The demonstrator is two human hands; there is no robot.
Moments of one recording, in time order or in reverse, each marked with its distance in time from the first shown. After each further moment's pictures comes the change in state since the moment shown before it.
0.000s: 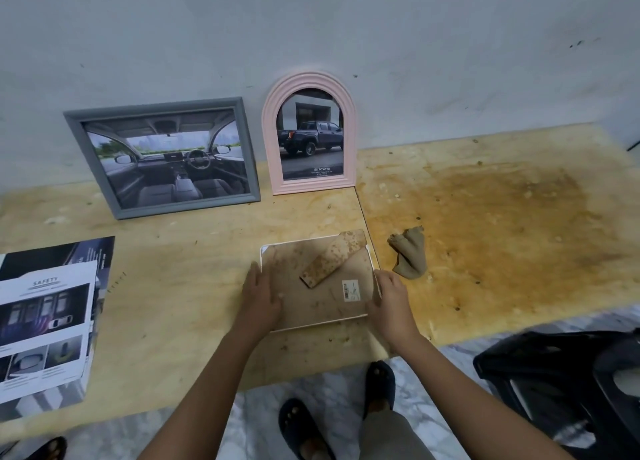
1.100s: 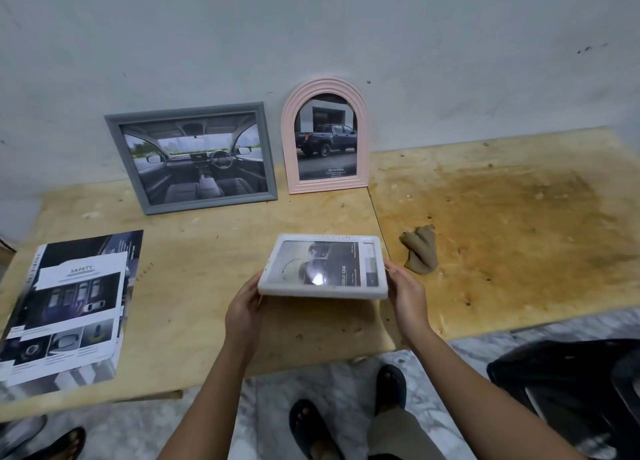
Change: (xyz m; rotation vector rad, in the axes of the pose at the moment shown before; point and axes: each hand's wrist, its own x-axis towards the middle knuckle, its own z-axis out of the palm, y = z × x) left_hand -0.036 -0.025 -0.012 -1.335 0.244 -0.181; right_hand -0.011 -0.026 -0.009 1.042 0.207 0.306
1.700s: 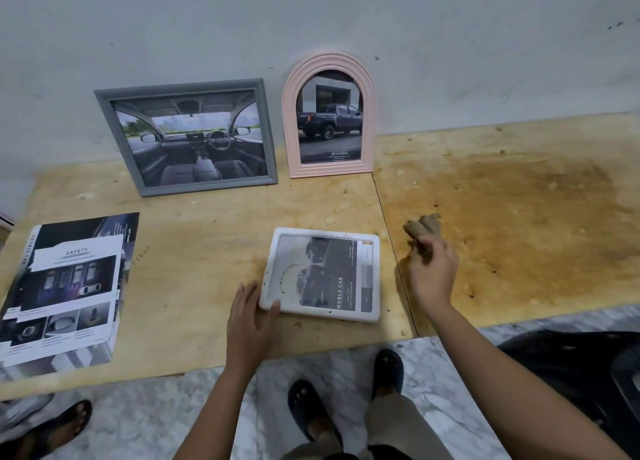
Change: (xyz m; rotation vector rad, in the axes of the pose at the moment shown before) left_hand -0.008 -0.056 -0.038 1.098 0.056 0.353; right_hand 0.038 -0.013 -0.023 -0.750 0.251 -0.371
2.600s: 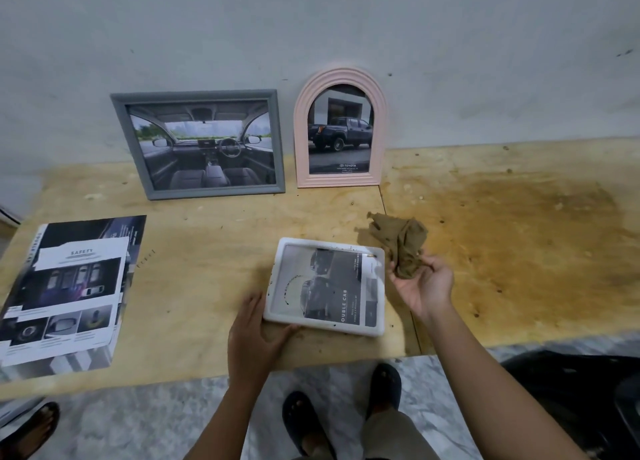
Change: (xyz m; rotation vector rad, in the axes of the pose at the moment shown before) left_hand -0.007 -0.002 0.007 0.182 0.095 0.100; right_hand -0.002 -0.045 -0.004 1.481 -0.433 0.707
